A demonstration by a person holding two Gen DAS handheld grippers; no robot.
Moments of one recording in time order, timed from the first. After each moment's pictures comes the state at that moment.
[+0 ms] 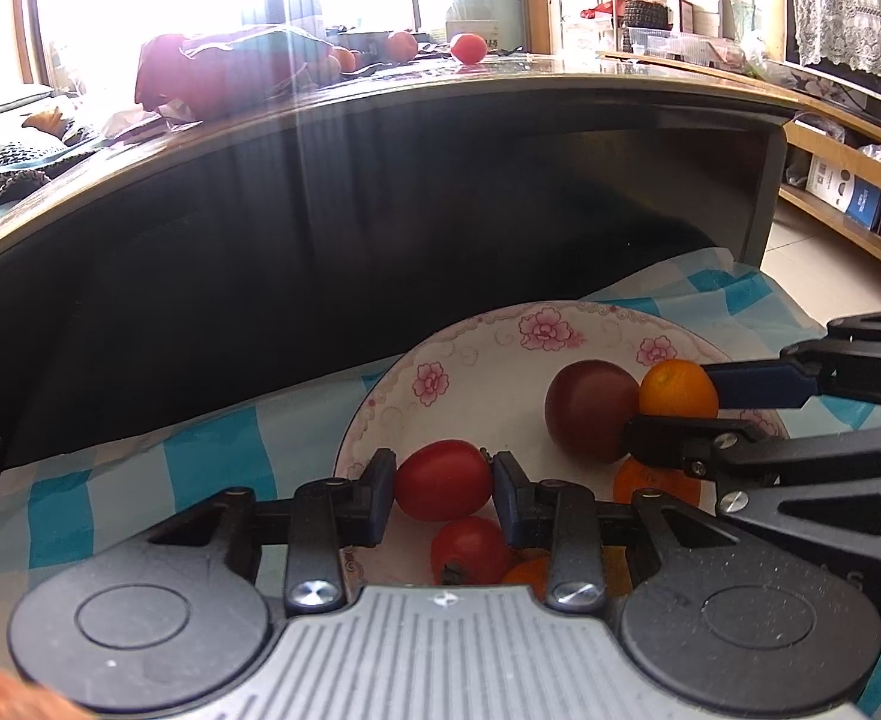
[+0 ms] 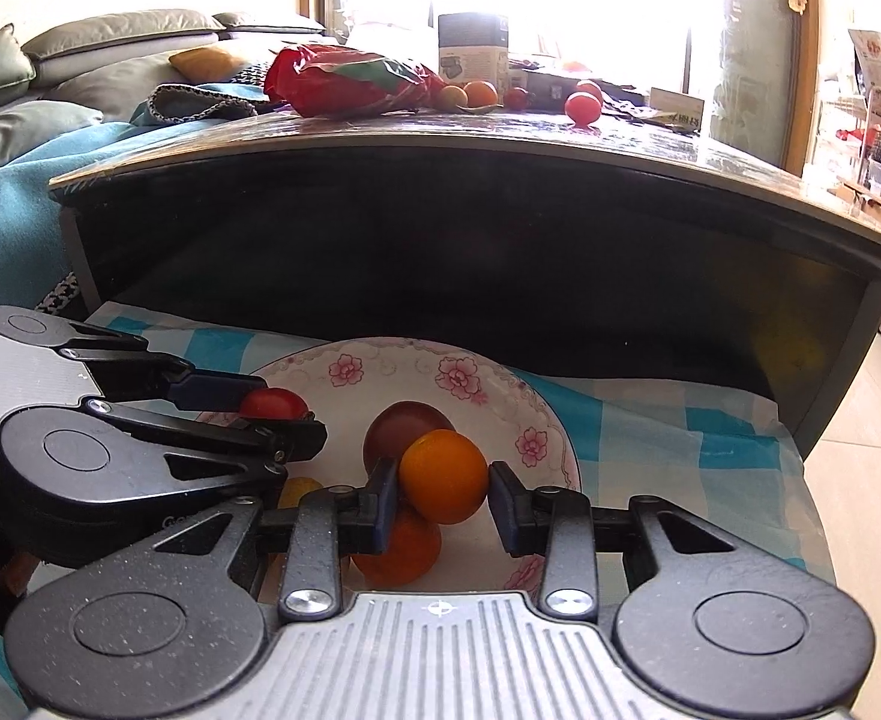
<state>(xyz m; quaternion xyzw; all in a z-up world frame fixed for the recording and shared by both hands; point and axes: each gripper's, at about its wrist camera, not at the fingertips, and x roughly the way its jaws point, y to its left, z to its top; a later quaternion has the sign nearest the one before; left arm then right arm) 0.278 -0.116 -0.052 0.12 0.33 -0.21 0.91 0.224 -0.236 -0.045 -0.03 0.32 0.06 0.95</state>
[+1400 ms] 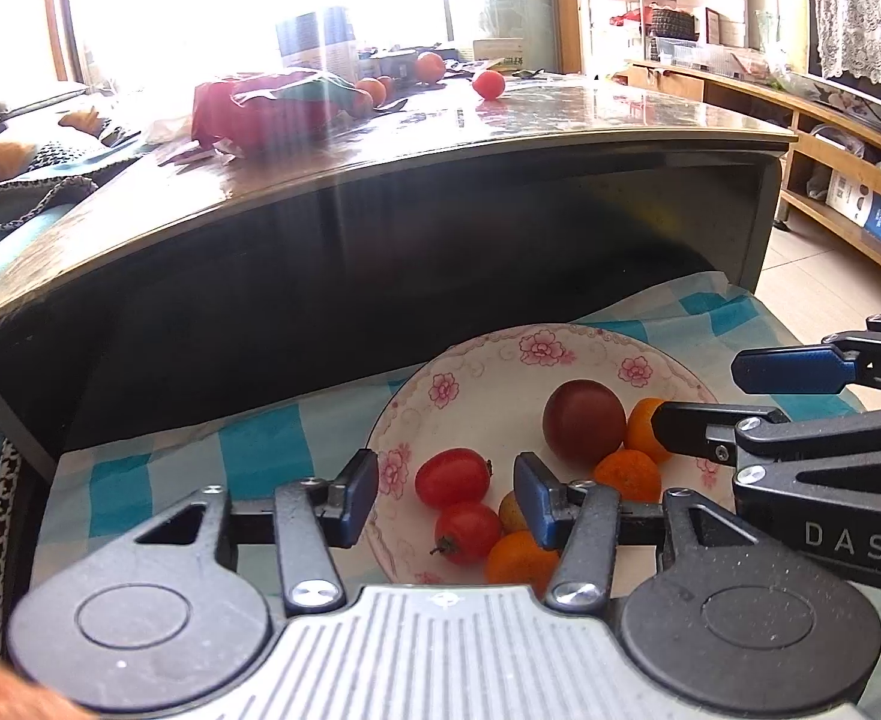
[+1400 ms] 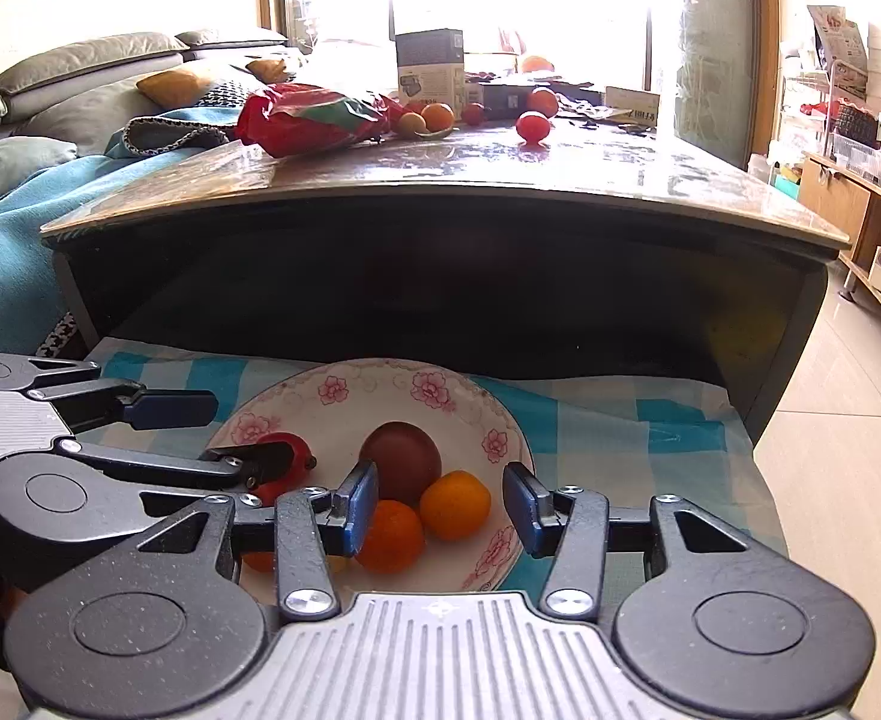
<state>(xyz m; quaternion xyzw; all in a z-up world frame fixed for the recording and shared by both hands) 0.245 -0.112 -0.017 0.12 0.33 -0.17 0.92 0.206 -0.244 -0.015 0.00 0.32 0.03 0.95</state>
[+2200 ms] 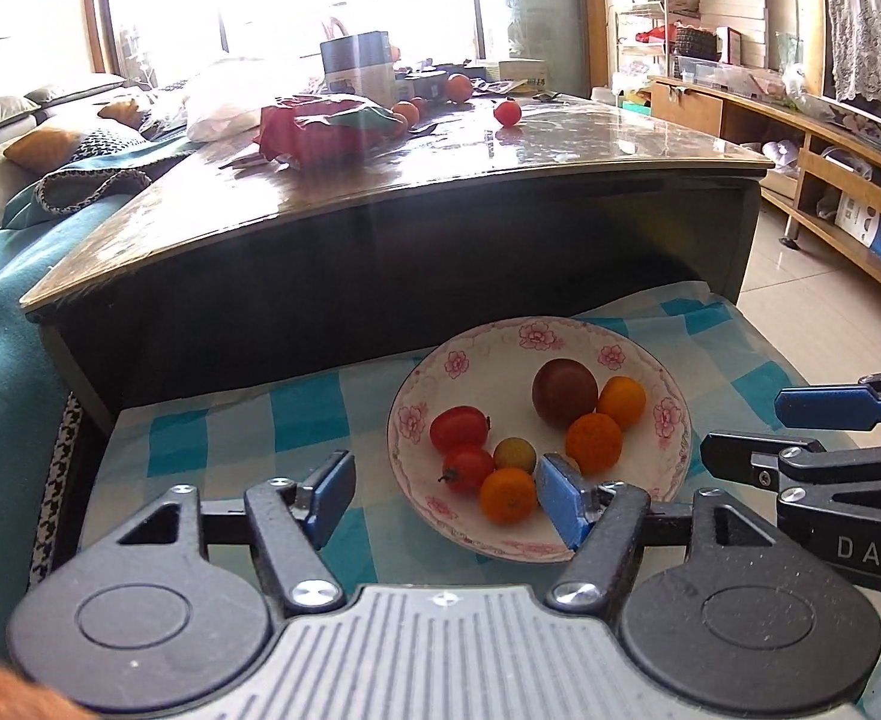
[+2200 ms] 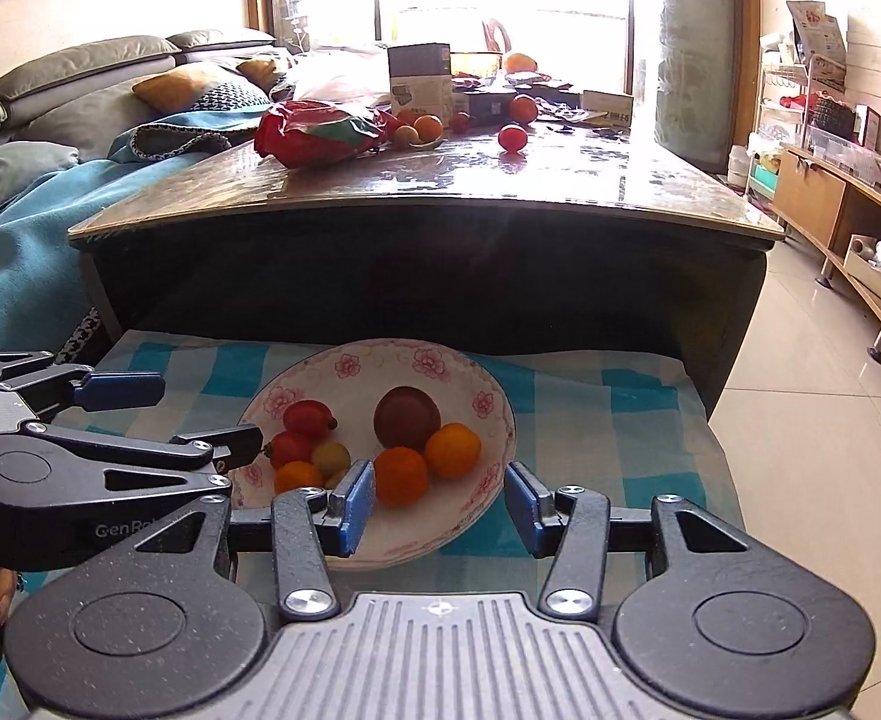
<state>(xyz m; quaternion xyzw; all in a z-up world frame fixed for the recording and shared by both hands) 0.188 -0.095 0.011 0.10 0.33 -0.14 0.93 0.154 -0.242 0.009 0.01 0.33 0.02 0.94</state>
